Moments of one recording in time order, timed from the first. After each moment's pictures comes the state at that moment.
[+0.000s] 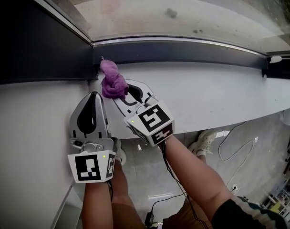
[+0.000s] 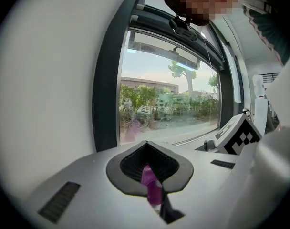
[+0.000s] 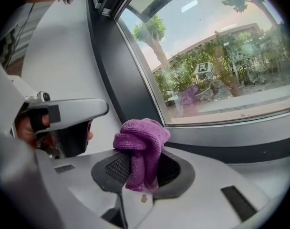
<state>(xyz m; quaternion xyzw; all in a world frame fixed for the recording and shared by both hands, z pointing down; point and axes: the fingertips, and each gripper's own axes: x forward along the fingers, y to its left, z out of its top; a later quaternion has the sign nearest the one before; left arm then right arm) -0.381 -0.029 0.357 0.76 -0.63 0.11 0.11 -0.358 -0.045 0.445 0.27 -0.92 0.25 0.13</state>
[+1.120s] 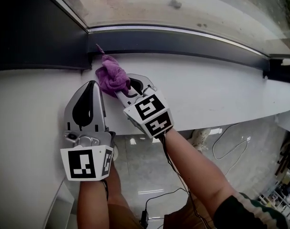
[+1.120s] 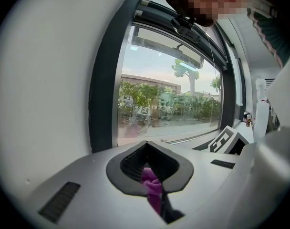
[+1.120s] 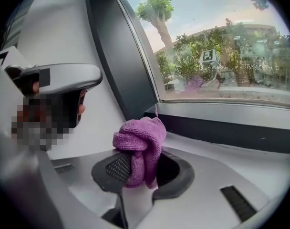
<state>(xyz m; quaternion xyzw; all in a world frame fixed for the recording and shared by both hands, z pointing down) -0.375 -0.031 0.379 0.76 -0.63 0.10 0.14 -0.345 -0.034 0.506 0.25 -0.90 0.26 0.25</state>
